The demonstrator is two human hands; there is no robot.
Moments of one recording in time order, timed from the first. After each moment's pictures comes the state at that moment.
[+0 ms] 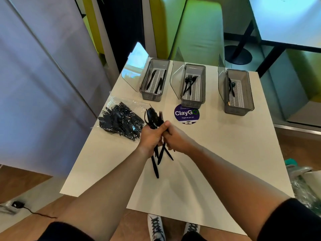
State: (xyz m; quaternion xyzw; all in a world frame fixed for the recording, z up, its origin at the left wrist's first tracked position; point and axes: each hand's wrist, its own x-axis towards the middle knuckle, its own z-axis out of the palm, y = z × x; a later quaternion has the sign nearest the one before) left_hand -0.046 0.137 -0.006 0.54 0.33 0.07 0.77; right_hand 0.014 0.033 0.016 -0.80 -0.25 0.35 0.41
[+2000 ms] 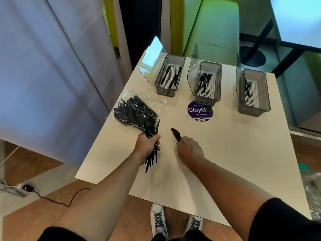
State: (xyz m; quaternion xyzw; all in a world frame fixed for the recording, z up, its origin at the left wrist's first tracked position) left_hand -0.112 0.176 -0.044 0.62 0.39 0.04 0.68; right_hand -0.029 0.032 -0.041 -0.96 -0.18 0.23 0.03
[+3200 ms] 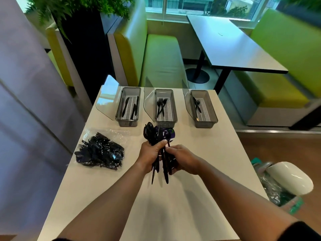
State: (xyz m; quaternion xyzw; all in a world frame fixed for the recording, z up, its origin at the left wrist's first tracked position) left_hand -0.010 0.103 0.017 0.57 0.24 -0.02 0.79; right_hand 0.021 -0.040 0.052 -0.72 -0.05 0.42 0.55
